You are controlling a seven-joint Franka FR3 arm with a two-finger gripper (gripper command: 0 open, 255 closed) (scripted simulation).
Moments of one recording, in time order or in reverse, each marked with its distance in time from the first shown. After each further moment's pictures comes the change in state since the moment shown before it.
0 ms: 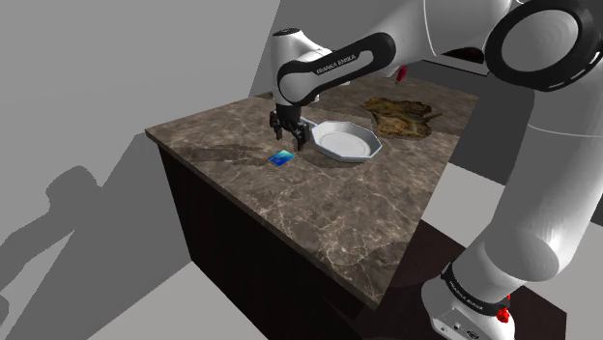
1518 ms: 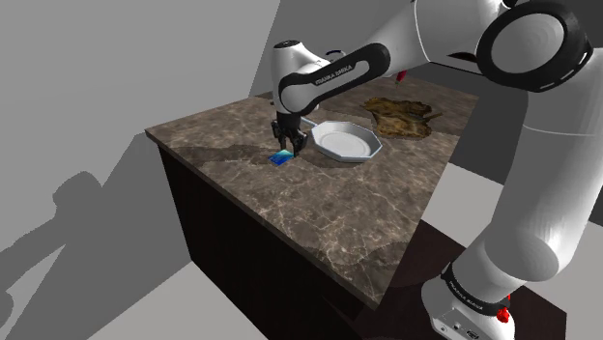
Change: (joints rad) arm -0.002 0.031 -0.009 -0.026 -0.017 0.059 0.012
